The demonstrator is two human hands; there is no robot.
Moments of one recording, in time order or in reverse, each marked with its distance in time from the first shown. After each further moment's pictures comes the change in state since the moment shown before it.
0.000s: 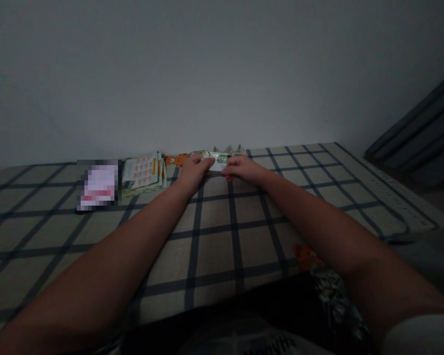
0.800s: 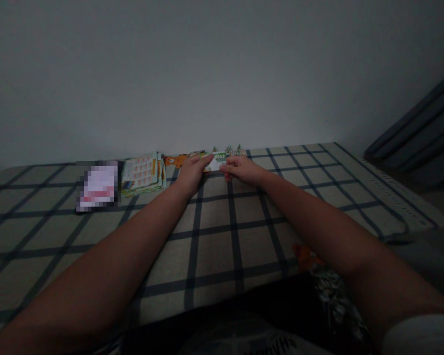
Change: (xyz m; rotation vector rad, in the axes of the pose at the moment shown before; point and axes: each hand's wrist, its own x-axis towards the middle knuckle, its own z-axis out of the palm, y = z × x) left_hand -0.002 0.003 0.004 -0.181 -0.045 -0.029; right_hand -0.004 -0.006 0.003 -0.033 0.008 -0.001
